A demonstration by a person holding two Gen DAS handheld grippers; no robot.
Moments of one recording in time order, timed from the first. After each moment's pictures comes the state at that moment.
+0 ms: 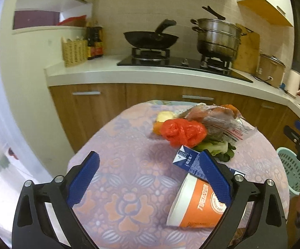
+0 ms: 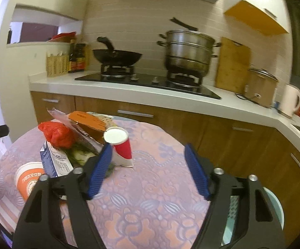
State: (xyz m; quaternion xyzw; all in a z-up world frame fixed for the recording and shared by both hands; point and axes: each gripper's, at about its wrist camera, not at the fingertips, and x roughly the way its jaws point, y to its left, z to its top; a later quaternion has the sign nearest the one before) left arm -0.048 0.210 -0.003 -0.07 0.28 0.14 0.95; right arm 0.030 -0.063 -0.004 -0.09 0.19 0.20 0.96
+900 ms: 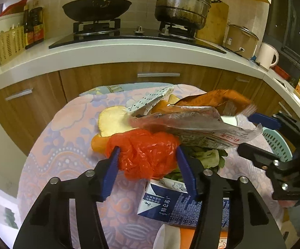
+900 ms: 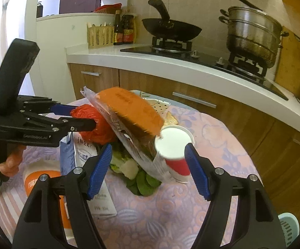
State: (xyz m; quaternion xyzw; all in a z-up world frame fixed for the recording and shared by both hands) left arm 0.089 0.206 -0.046 -0.06 0.37 -0.03 0.93; right arm 0.097 0.022 -0.037 -0.13 0.27 0.36 0.88
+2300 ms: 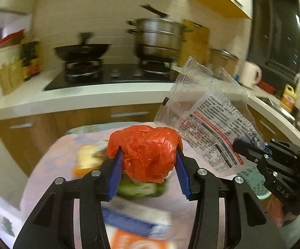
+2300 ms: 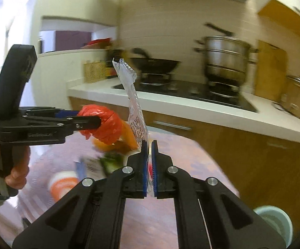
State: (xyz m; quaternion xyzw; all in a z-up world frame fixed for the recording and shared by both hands) left arm 0.047 0.109 0.049 -0.04 0.28 -0.05 0.96; right arm 0.039 -0.082 0.041 -0.07 0.20 0.32 0.92
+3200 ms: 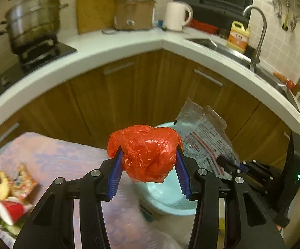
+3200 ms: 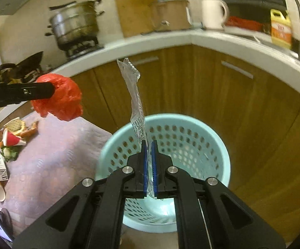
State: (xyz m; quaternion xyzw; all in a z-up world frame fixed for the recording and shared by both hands) left arm 0.157 -0.195 -0.008 0.07 0.41 -0.25 0.88; right arm 0.056 -0.371 -0.080 0.10 0.34 0.01 0.94
